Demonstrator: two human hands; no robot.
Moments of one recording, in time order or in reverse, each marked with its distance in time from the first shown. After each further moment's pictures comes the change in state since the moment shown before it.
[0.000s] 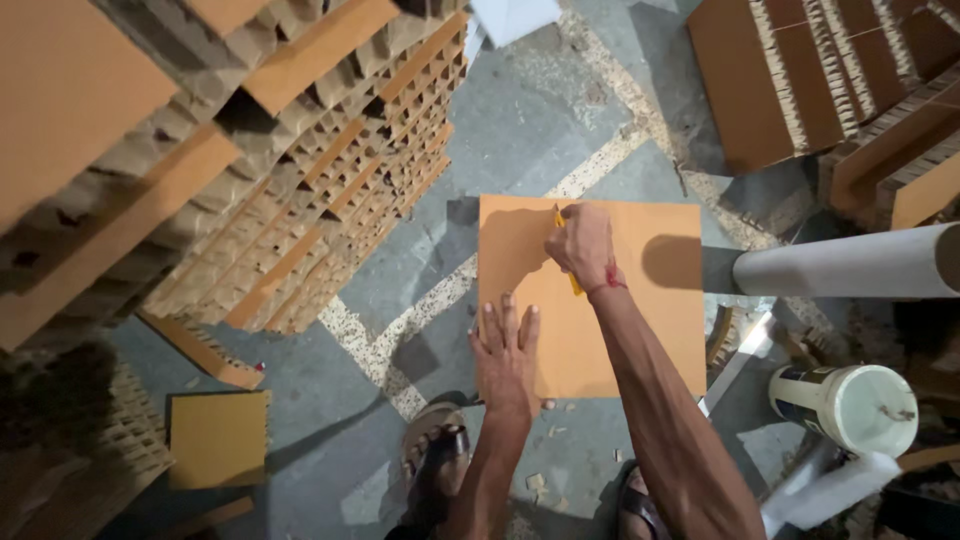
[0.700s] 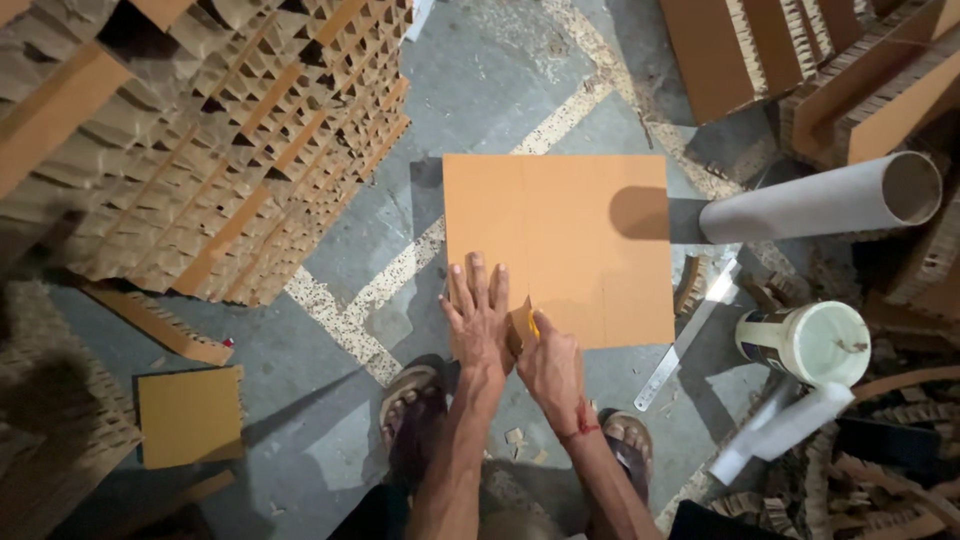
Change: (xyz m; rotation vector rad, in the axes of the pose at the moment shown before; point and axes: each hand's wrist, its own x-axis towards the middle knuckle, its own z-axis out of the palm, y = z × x) left_hand 0.021 0.010 0.062 0.055 0.567 -0.106; right_hand -0.236 0.043 0.013 -0.163 0.120 -0.089
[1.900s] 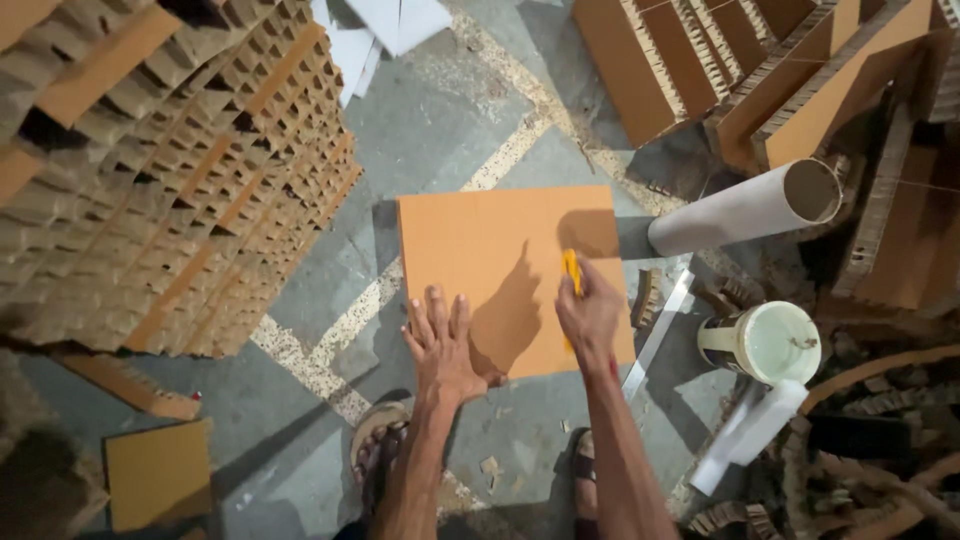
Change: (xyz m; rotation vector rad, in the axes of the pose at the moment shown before) left_hand 0.006 -0.009 -0.075 -0.339 -0.438 0.062; right_hand 0.098 0.046 -0.080 0.293 0.385 0.152
